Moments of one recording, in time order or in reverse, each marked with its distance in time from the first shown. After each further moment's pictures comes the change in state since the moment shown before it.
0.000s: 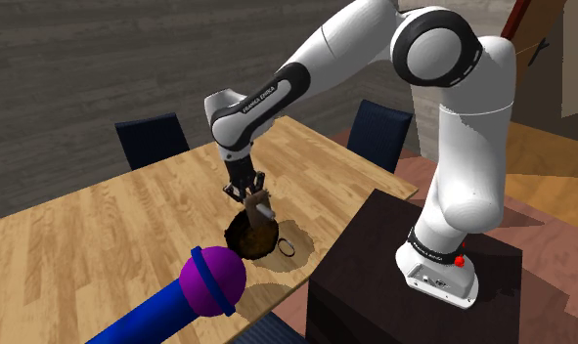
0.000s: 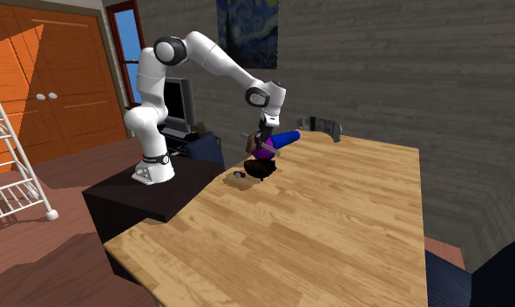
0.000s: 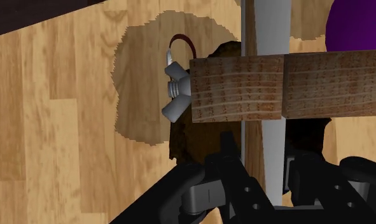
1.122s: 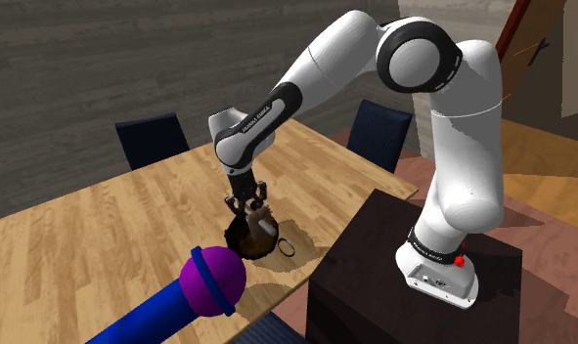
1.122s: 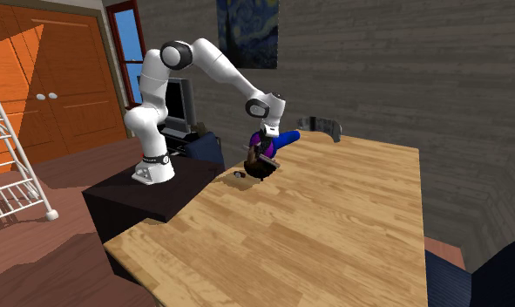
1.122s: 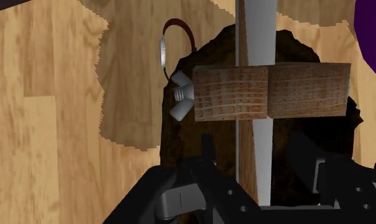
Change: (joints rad) arm 0.004 0.081 -0.001 -0.026 -0.001 0.107 -0.012
